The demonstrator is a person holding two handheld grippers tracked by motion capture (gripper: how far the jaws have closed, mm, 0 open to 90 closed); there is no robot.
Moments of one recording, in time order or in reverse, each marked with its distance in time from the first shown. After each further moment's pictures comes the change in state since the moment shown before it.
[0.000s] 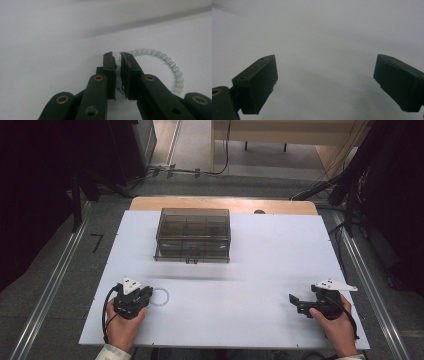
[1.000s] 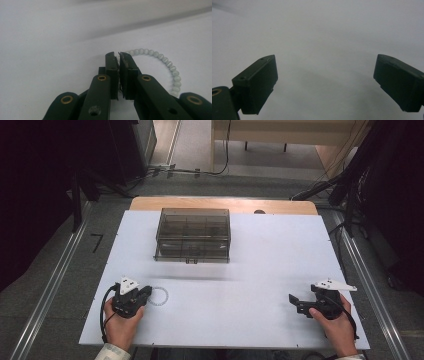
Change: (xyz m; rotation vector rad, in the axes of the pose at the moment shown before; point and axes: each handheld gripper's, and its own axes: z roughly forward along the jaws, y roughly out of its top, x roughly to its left) left arm 0.008 -0.002 0.001 -0.023 -0.051 -0.005; right arm 0.001 0.001 0.000 -0.001 -0.001 -0.004
